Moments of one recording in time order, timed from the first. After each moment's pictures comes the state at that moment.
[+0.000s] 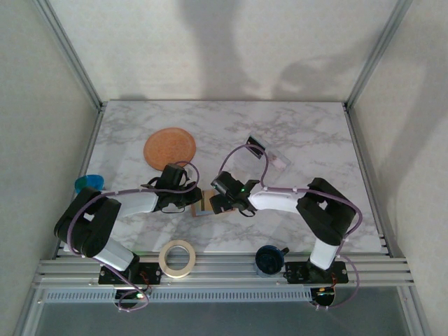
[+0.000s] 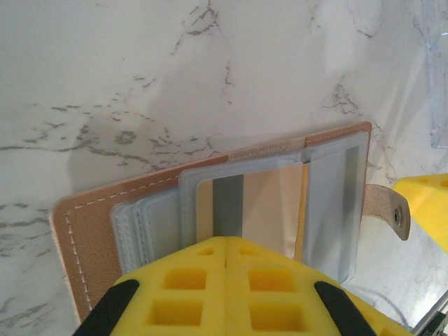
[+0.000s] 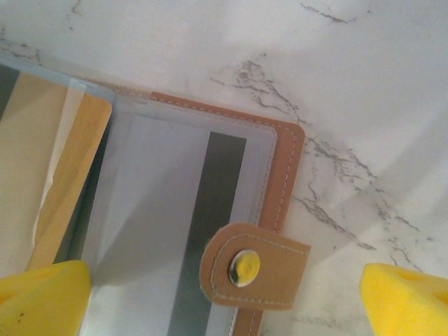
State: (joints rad) left arm -0.45 1.54 0.59 0.03 0.36 -0.81; right arm 0.97 1.75 1.00 -0.37 0.23 0.46
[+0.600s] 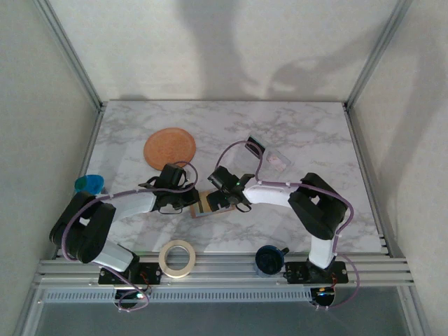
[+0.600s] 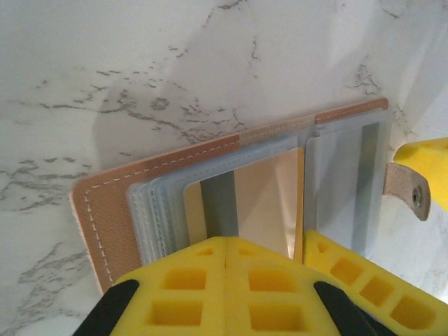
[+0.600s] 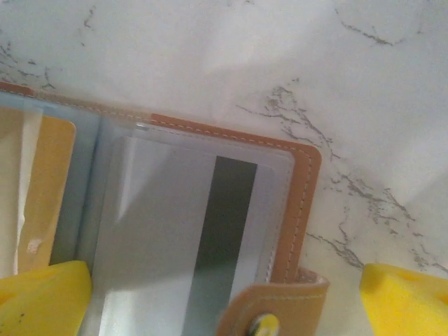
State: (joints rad) left arm -0.45 1.49 0.61 -0.09 0.33 -0.79; right arm 0.94 1.84 1.09 -0.40 0.17 0.42
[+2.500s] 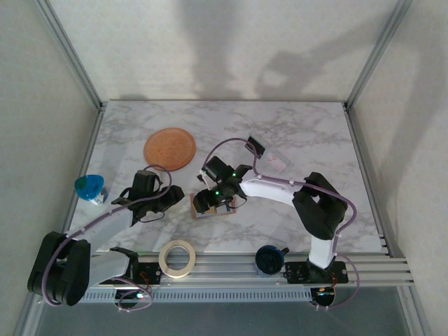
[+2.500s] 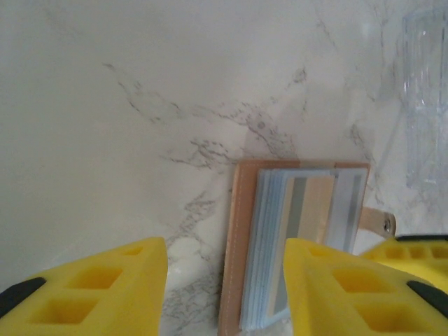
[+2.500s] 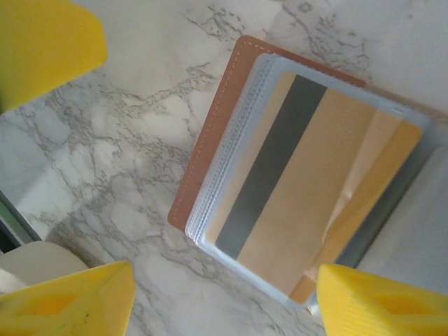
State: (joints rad) left arm -0.24 1.15 0.42 -0.14 0.37 -0.83; right arm 0.95 1.85 1.25 -0.51 -0.32 0.43
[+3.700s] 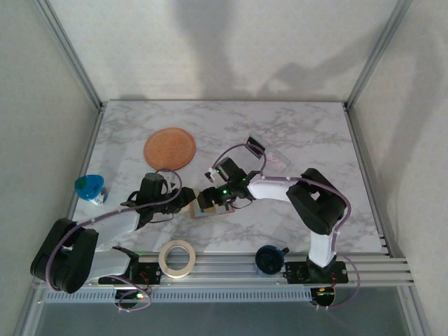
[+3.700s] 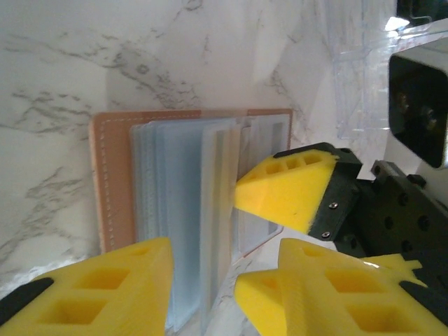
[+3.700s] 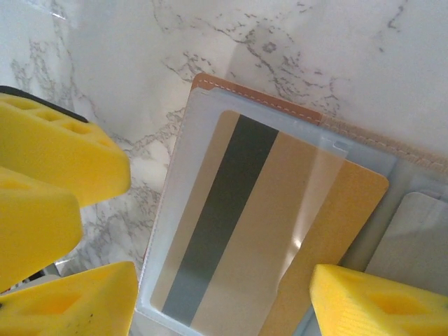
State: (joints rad) left arm -0.35 1.25 0.36 0.17 0.51 -0.95; right arm 0.85 1.87 1.05 -0.13 -0.49 0.50
